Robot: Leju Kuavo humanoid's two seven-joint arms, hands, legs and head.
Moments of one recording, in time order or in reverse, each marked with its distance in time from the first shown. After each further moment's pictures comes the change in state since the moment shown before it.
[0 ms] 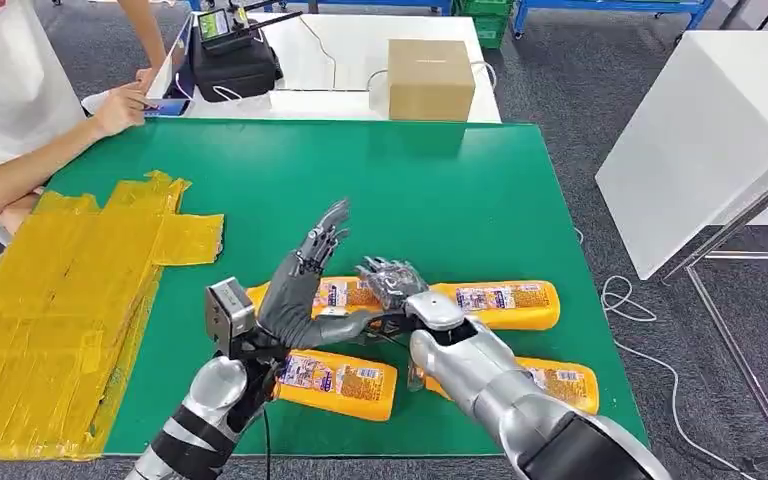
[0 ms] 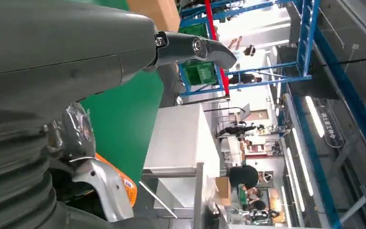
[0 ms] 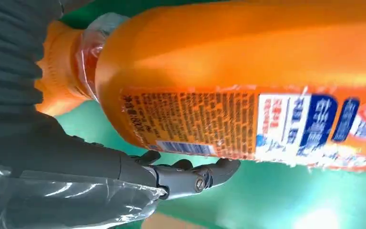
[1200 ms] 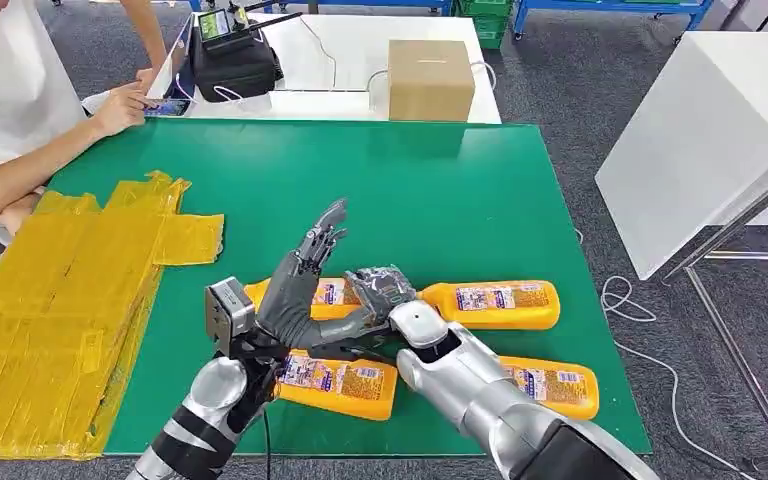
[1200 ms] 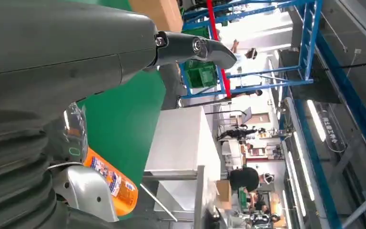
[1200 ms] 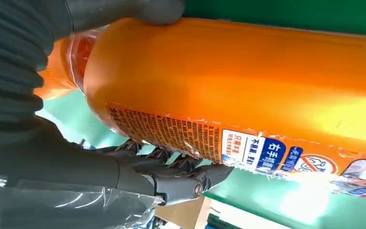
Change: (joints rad) left arm 0.003 0.000 0.001 0.004 0.003 0.010 0.000; right arm 0.014 0.018 0.101 0.005 0.068 -0.085 0.054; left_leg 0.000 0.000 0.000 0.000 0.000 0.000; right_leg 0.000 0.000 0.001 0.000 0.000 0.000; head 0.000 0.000
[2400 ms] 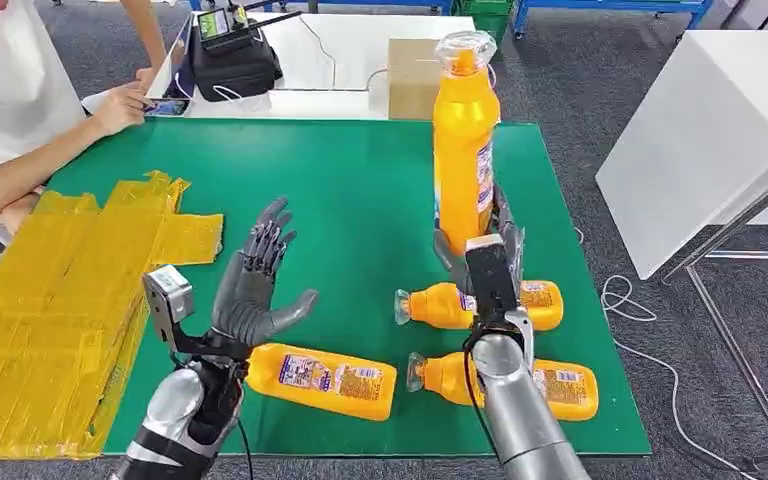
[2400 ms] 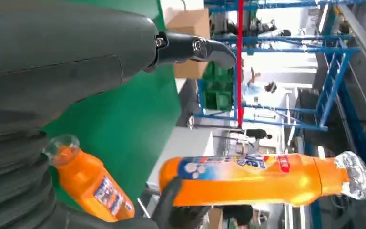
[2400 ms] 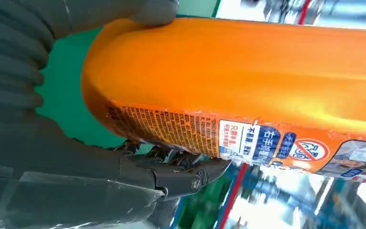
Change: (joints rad) left arm 0.092 0.024 0.143 -0.147 0.133 0.005 0.161; right arm 0.377 -0.036 -0.617 -0.705 -0.740 -0.309 -0.468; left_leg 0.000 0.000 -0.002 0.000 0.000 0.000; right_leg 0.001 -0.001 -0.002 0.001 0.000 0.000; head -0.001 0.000
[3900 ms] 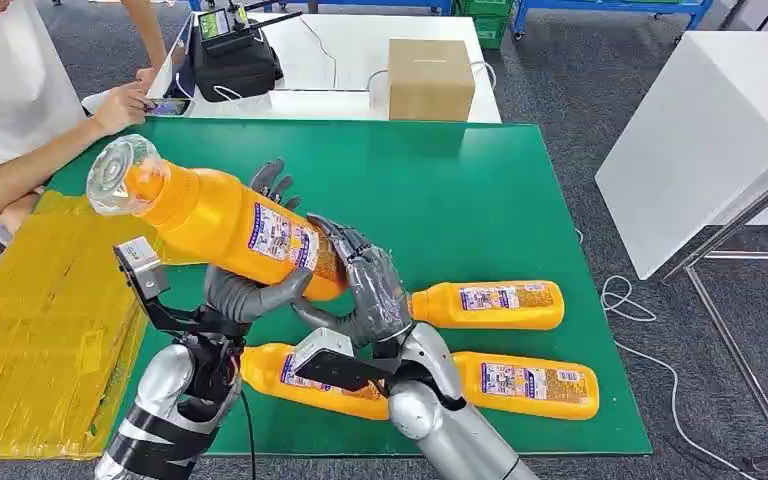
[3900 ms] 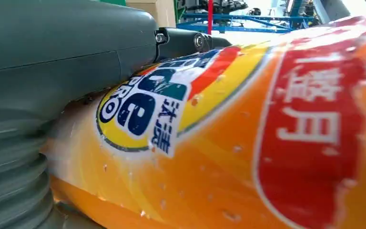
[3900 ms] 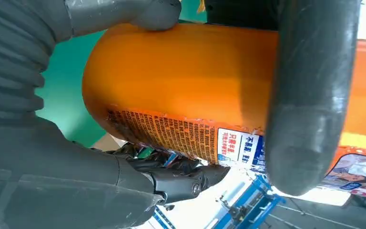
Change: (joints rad) left arm -0.068 0.010 -0.045 -0.052 0.106 -0.018 0.010; right arm 0.005 0.003 0.451 -0.081 0.281 0.041 0.034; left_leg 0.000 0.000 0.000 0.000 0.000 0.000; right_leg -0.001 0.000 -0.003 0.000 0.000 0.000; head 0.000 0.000
